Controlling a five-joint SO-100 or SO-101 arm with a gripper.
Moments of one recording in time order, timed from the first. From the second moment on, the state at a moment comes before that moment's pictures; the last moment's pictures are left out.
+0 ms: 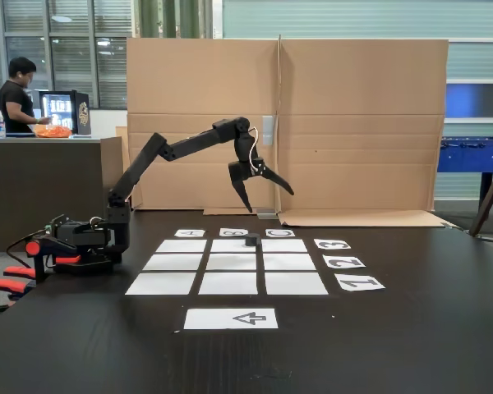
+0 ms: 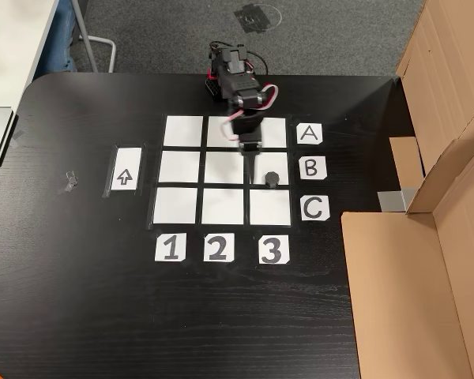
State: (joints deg) arm -13.4 53.3 32.8 99.1 4.0
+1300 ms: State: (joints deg) arm 46.5 72.2 46.6 96.6 -19.2
